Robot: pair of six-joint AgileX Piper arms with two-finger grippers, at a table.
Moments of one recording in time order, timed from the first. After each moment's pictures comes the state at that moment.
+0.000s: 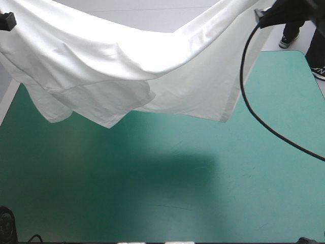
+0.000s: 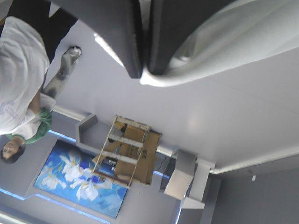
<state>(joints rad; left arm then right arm) 0.25 1.44 -2.43 -0.49 1.09 0.43 0.64 1.47 -2.53 -0.55 1.07 -0.10</state>
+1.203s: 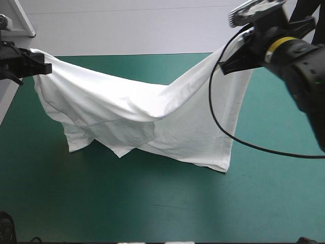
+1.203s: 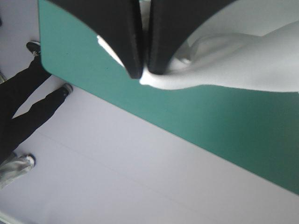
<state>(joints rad) 0.25 1.41 -1.88 -0.47 1.23 0.47 0.64 1.44 -2.09 -0.49 1.20 0.01</state>
